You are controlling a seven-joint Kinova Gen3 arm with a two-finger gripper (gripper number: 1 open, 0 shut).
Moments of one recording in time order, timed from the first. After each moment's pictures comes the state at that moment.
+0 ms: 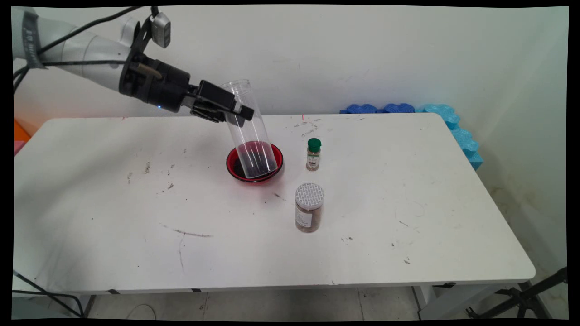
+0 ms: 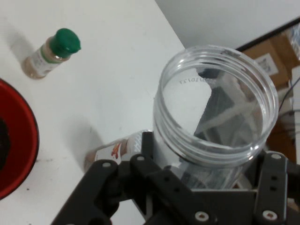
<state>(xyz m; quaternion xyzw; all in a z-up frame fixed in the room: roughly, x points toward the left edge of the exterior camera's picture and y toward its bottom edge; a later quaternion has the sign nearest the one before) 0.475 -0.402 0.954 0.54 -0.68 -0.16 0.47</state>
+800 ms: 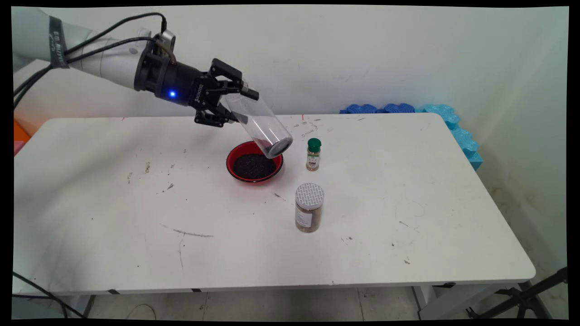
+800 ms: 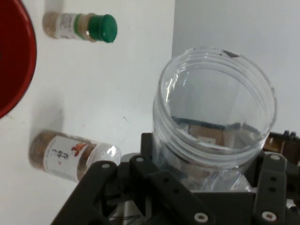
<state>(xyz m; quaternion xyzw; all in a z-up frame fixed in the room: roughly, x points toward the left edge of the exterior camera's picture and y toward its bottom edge) 0.487 -0.430 0.935 0.73 -0.45 -0.29 0.42</state>
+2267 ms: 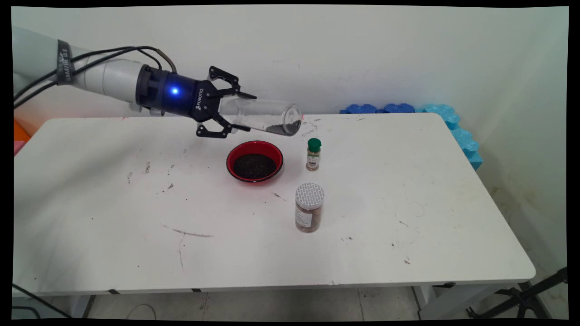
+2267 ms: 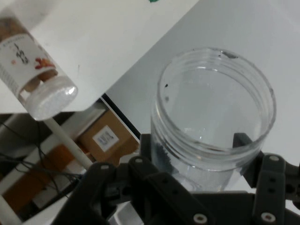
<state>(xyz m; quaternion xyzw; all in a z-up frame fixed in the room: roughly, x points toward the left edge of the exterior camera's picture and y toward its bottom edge) 0.496 -0.423 0.903 0.82 -0.14 -0.46 0.30</state>
